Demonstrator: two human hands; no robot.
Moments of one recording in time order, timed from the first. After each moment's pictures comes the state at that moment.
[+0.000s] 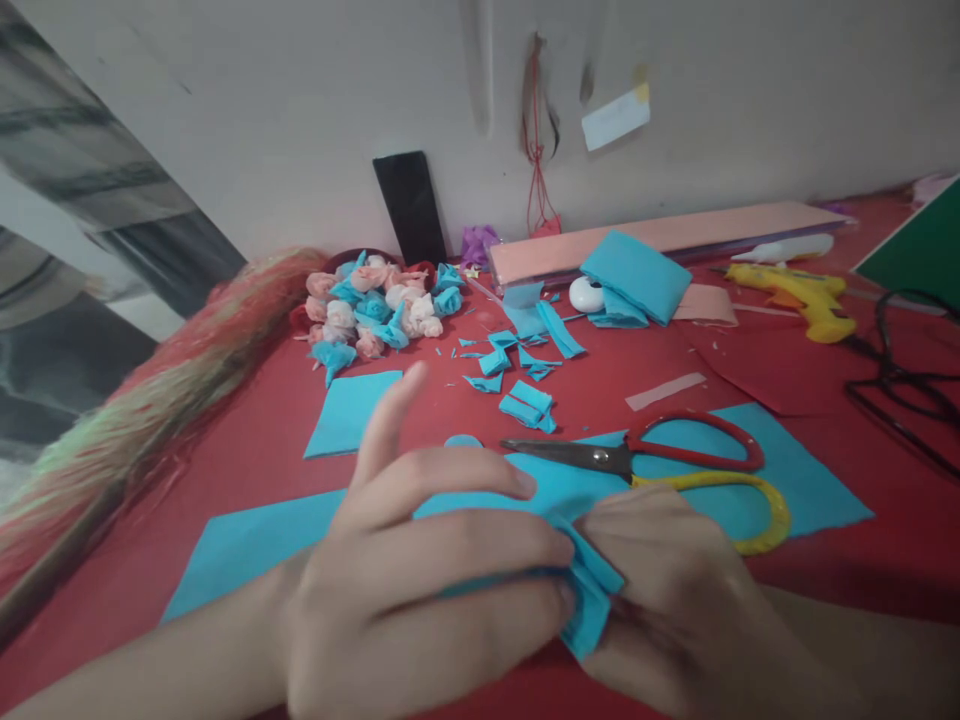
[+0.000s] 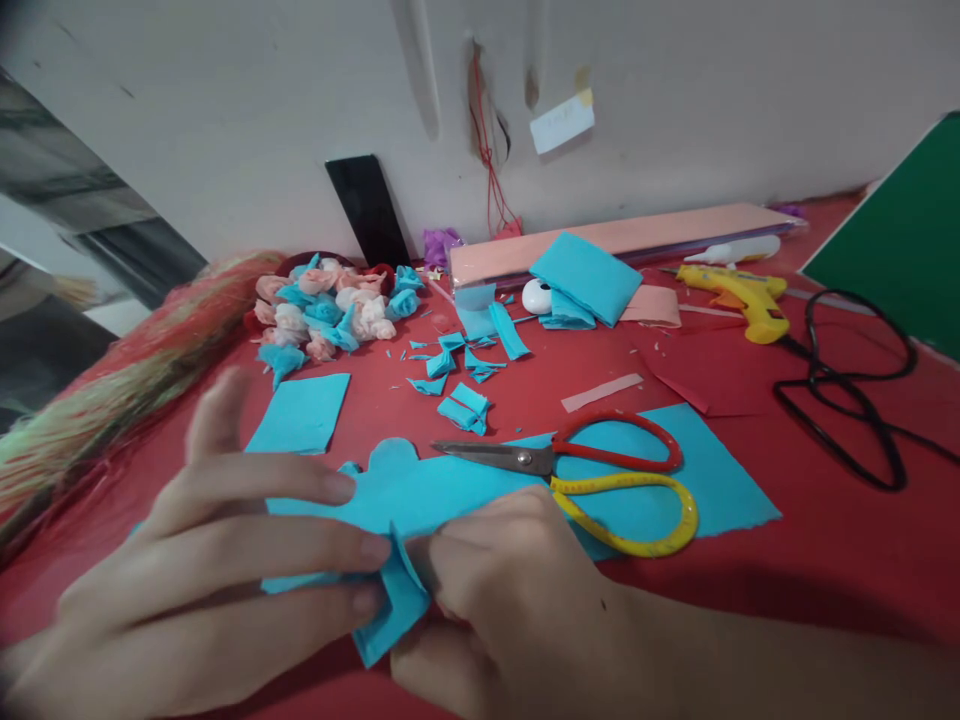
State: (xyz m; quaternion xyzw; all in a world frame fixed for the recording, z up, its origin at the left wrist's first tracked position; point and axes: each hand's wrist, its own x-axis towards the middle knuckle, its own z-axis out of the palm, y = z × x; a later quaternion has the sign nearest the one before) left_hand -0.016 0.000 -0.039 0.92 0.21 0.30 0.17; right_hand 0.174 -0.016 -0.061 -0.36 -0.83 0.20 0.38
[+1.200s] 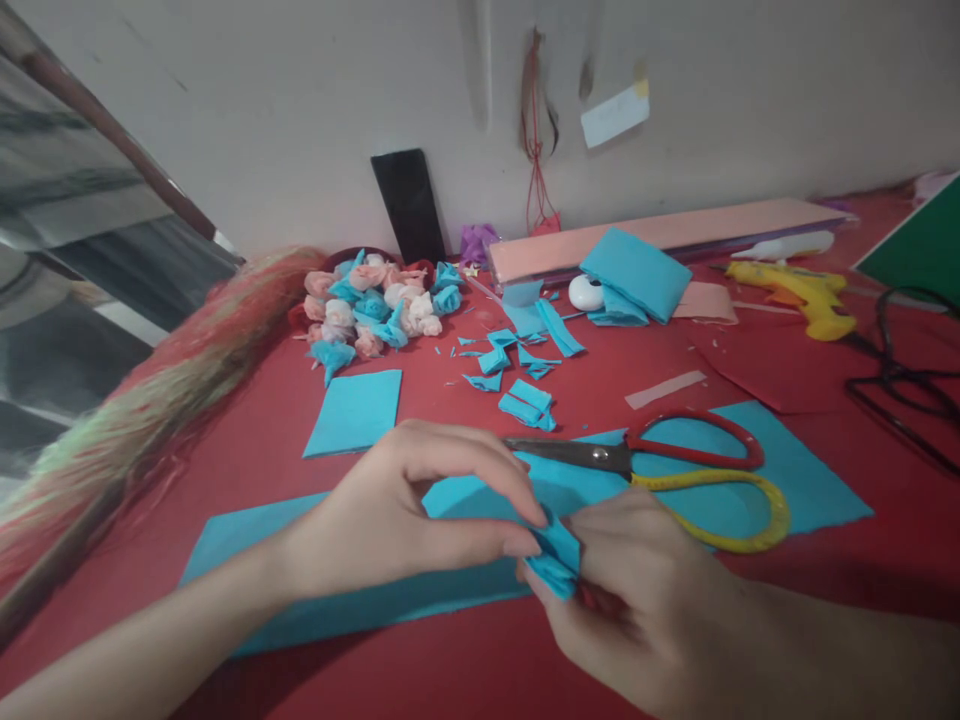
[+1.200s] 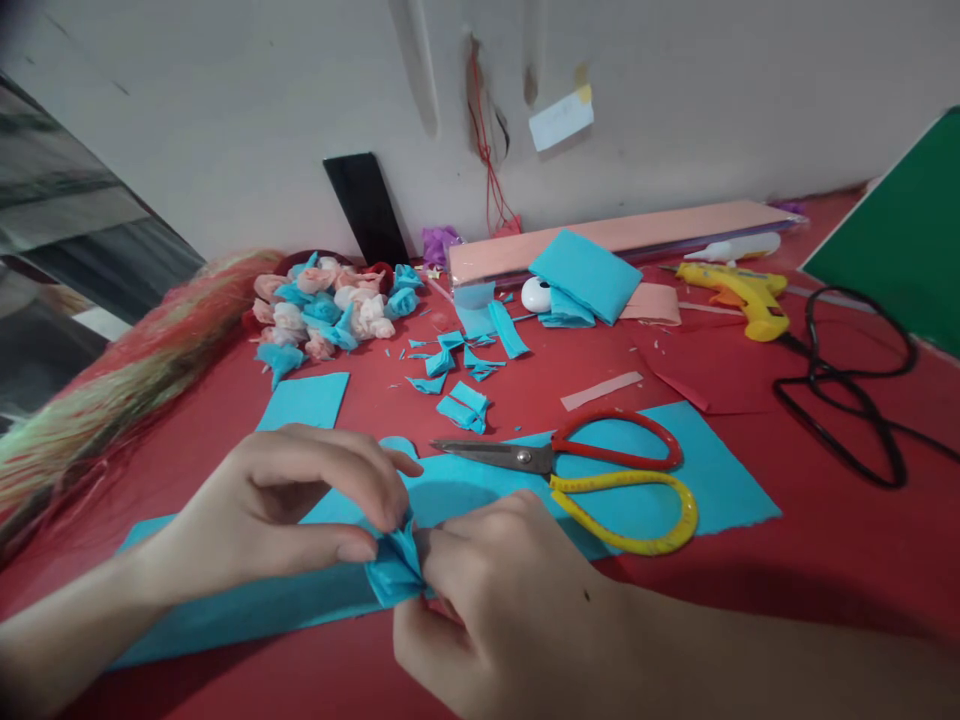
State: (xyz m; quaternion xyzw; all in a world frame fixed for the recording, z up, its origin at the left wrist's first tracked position) left_hand -0.009 0.036 -0.029 0.77 0.24 0.27 0.53; right_hand 0.171 -0.021 -0.070 -0.39 -0.83 0.16 0.36
